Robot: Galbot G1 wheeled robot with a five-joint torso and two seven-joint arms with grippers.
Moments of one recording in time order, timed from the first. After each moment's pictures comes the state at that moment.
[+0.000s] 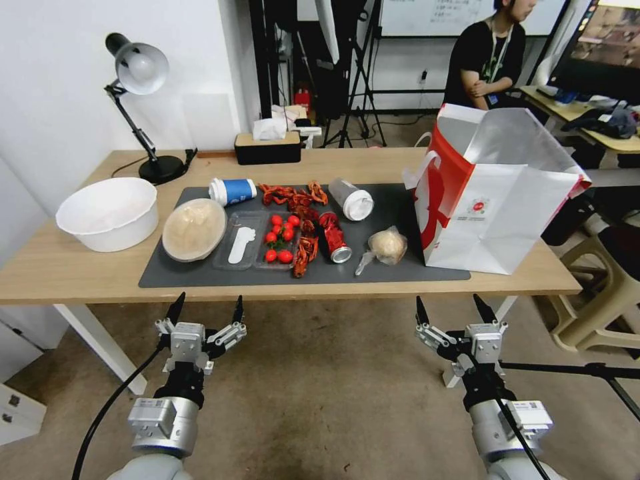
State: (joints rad) left arm 1.80 -1.50 -0.55 -2.30 0.00 0.00 0.00; right arm -1.80 1.50 0.55 2.30 0.00 0.00 0.00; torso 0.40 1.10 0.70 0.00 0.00
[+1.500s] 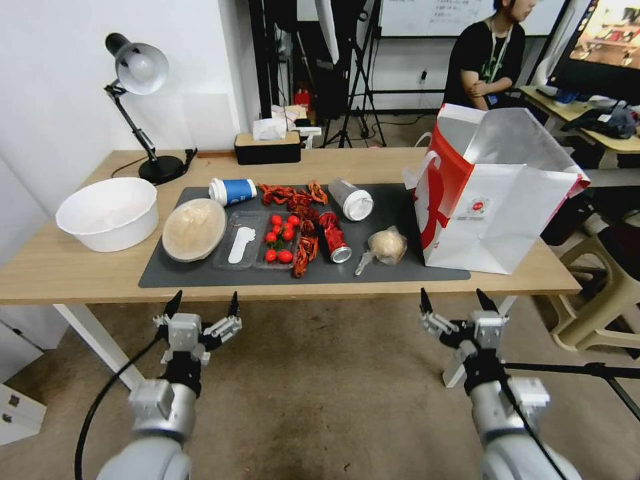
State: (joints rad) left arm 1.67 -1.52 -0.60 -2.26 -0.07 0.20 0.00; right arm -1.64 1.47 0.56 2.27 0.12 -0.20 0.09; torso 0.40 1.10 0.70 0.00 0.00
